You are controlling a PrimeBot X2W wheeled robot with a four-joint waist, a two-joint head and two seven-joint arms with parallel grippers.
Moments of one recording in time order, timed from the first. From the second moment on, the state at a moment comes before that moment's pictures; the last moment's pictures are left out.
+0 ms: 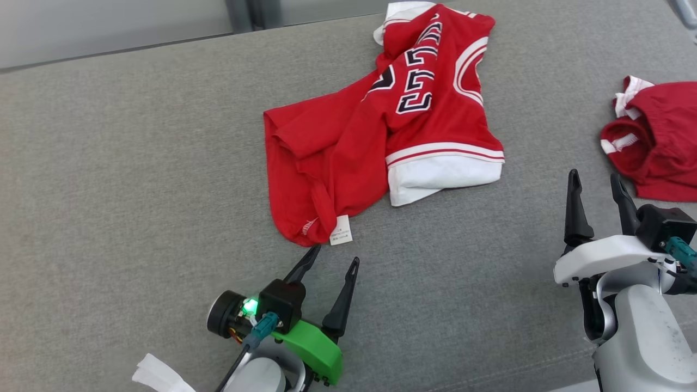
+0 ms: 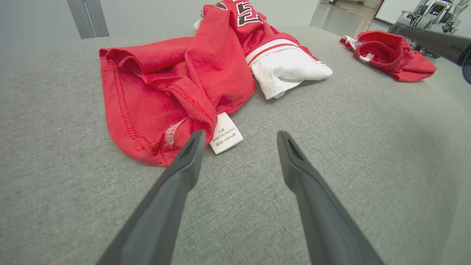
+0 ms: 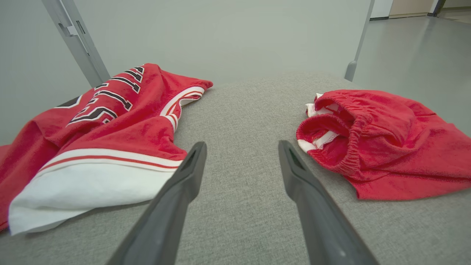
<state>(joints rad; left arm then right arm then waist) -0.26 0.05 -0.56 0.43 -0.27 -0.04 -0.26 -0.33 -0.05 -0.19 0.43 0.12 0.13 -0.26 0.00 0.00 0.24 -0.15</state>
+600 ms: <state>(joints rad) -0.30 0.05 -0.46 0.52 -0.26 0.02 -0.26 -0.33 -0.05 -0.21 0.44 0.15 0.13 -0.26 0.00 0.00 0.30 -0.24</state>
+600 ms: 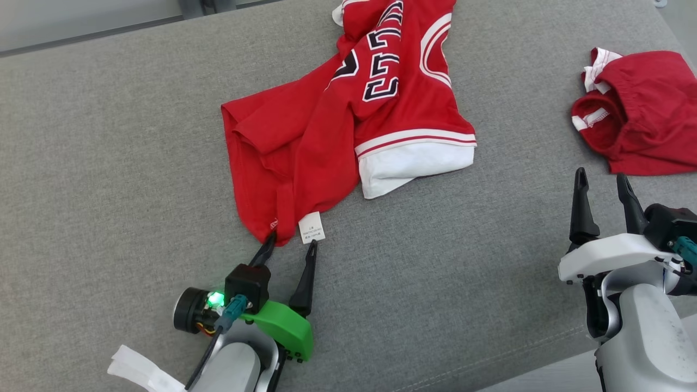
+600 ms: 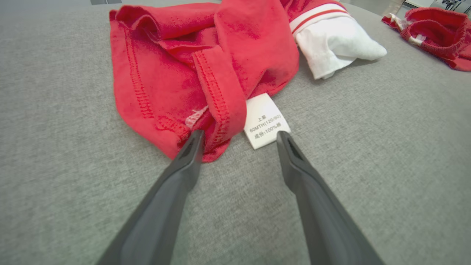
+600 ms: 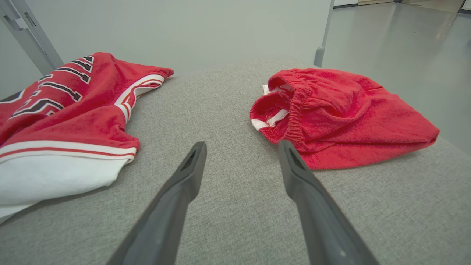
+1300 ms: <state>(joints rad) -0.32 0.05 -0.39 0.52 -0.30 0.03 -0.26 -0.34 -0.05 -0.20 0.45 0.17 0.13 -0.26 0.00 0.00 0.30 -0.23</state>
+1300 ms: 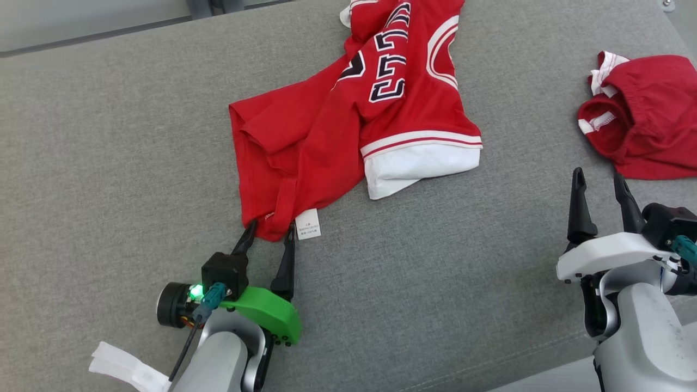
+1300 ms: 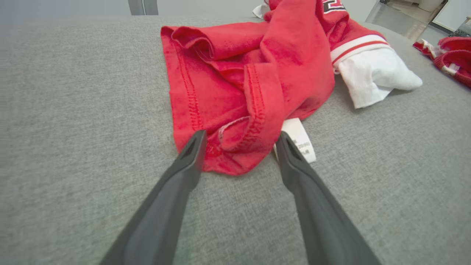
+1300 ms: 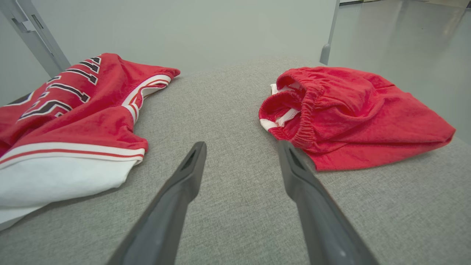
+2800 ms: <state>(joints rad) -0.09 0.05 -0.29 0.51 -0.37 -0.03 -0.26 -0.23 -0.05 -0.13 0.56 0.18 0.13 -0.26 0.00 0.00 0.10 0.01</state>
